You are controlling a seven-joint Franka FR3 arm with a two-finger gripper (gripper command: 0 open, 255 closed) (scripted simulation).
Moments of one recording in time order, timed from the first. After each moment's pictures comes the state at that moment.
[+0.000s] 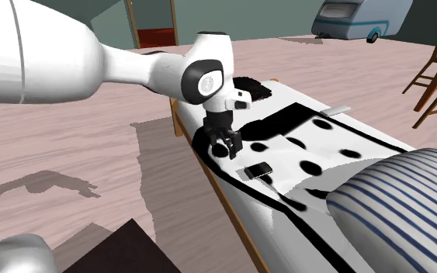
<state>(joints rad) -0.09 -0.20 0.07 -2.14 -0.04 2.01 0.17</state>
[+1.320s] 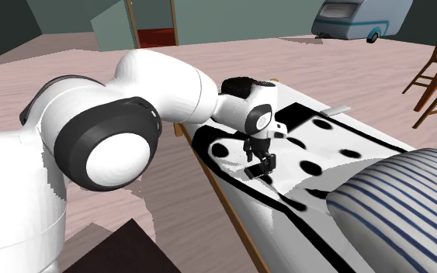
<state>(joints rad) -0.13 0.41 0.02 -1.72 -0.08 2.14 0.25</state>
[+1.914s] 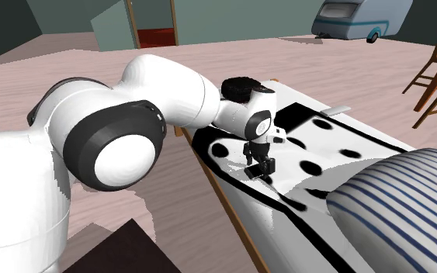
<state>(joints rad) -0.13 0.43 0.02 -1.74 -0.09 2.18 0.25</state>
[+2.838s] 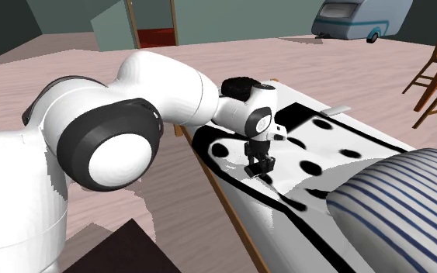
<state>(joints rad) -0.13 0.42 0.02 -1.73 -0.09 2.16 0.25</state>
